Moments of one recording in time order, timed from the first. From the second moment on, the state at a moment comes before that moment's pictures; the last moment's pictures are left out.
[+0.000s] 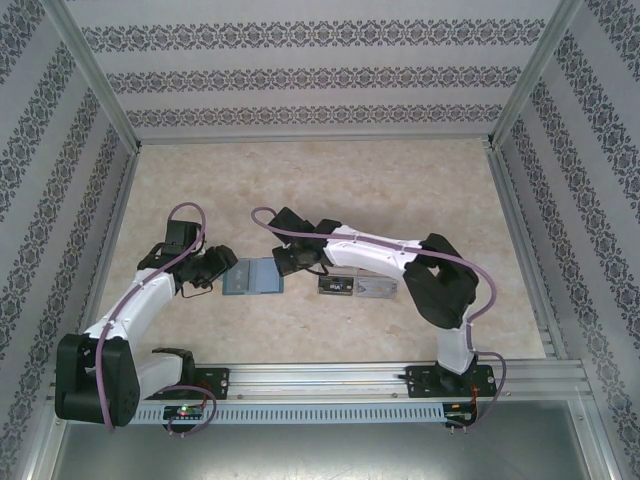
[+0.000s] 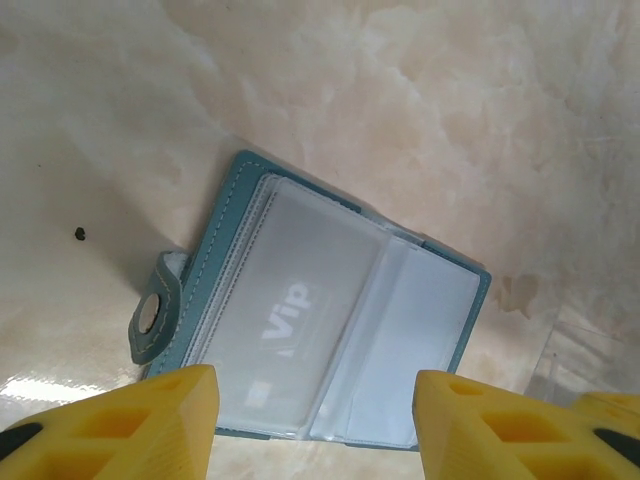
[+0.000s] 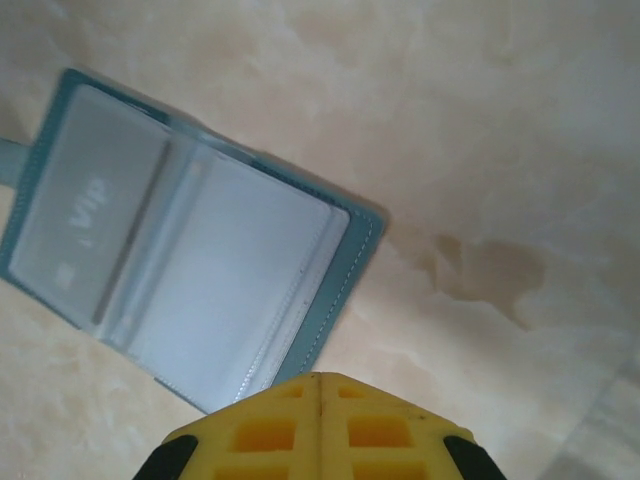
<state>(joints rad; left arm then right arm) -0.05 1.15 0.63 -0.51 0.30 -0.70 0.92 1.96 1.44 -0.57 -0.02 0.54</state>
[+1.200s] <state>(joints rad) -0.09 1.31 0.60 -0.39 0.26 -0.71 0.88 2.15 1.55 -0.58 -0.13 0.69</state>
